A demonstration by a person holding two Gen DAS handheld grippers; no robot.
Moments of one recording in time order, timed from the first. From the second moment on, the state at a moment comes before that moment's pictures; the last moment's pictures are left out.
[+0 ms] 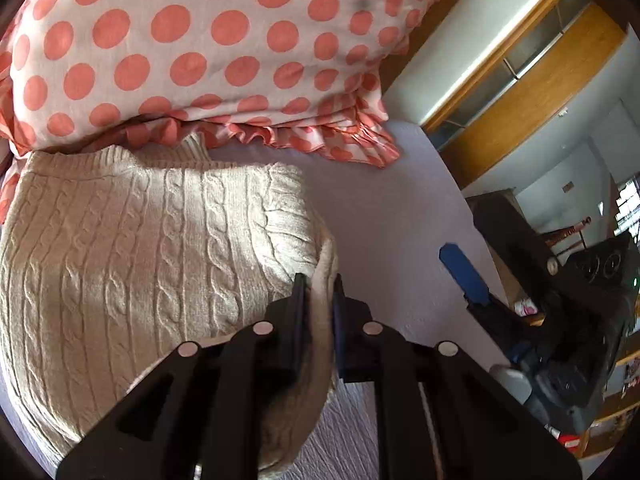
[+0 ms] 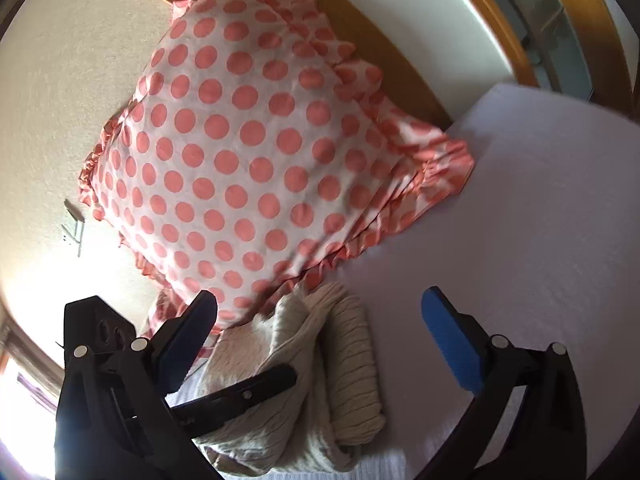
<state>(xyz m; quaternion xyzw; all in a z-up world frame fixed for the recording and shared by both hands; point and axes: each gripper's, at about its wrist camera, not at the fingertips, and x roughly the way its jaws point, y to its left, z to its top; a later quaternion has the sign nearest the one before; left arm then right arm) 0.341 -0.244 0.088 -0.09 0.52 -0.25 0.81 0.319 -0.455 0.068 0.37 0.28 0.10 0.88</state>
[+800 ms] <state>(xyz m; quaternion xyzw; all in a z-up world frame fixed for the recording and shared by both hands) 0.262 -0.023 0.105 -0.16 0.46 -0.24 0.84 0.248 -0.317 0.083 0.05 0.36 0.21 0.91</state>
